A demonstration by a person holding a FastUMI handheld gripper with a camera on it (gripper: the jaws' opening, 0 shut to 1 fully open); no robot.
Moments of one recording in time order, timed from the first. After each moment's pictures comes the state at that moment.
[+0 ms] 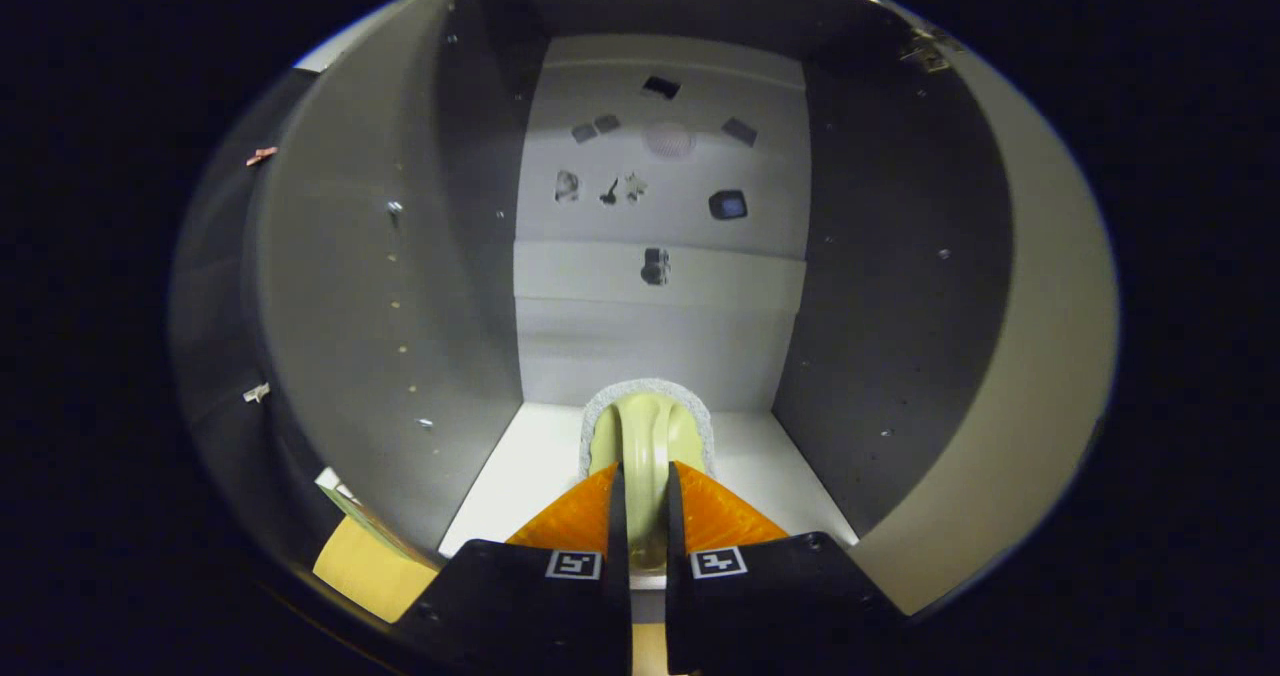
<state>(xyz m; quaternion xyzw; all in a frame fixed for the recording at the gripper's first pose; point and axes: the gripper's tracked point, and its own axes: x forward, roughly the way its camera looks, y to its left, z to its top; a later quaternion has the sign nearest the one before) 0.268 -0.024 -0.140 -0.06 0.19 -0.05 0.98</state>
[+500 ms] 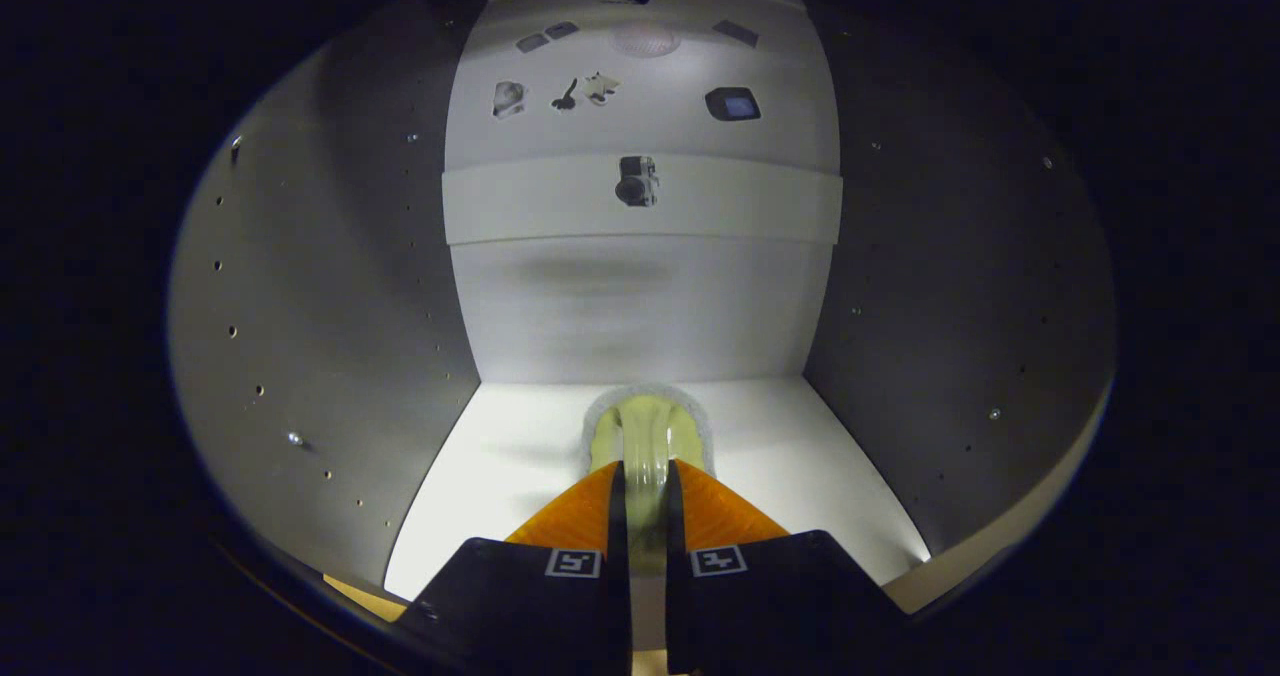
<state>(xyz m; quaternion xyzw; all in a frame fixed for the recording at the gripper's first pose) 0.343 -0.041 -0.193 -0.02 0.21 -0.05 0.98</state>
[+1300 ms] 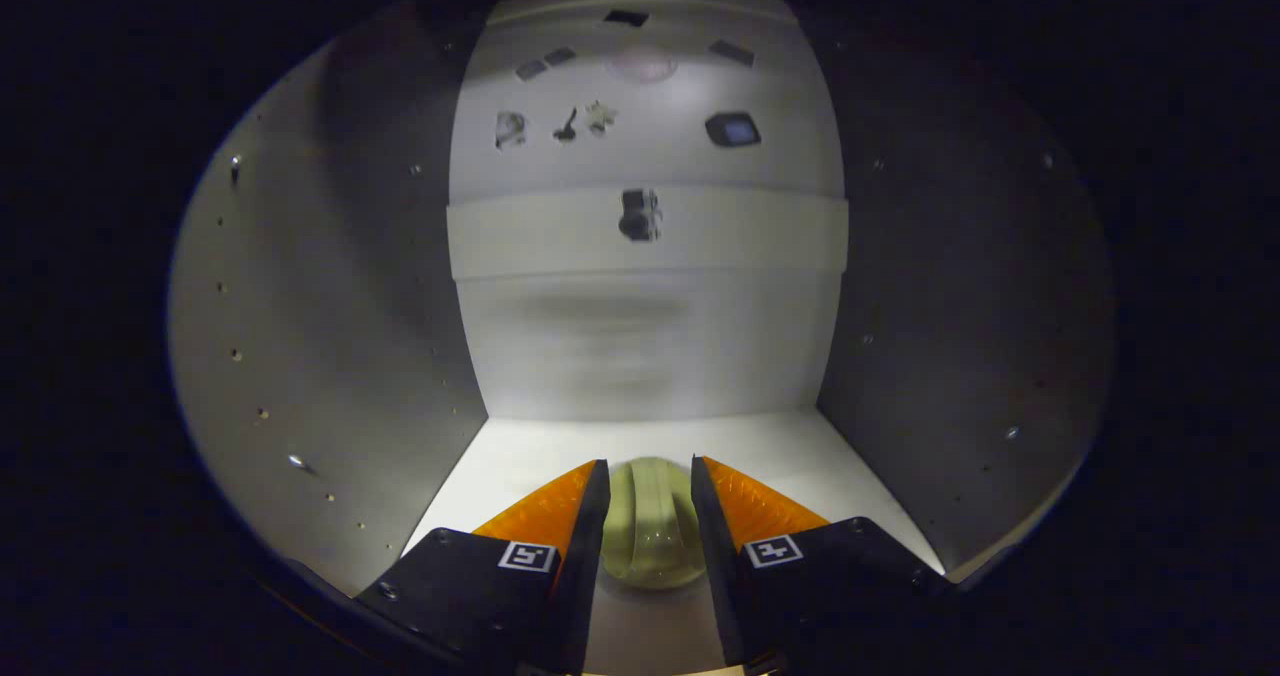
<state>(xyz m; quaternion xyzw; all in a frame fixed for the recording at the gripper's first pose) 0.338 -0.035 -0.160 -0.01 0.15 -0.03 0.99</state>
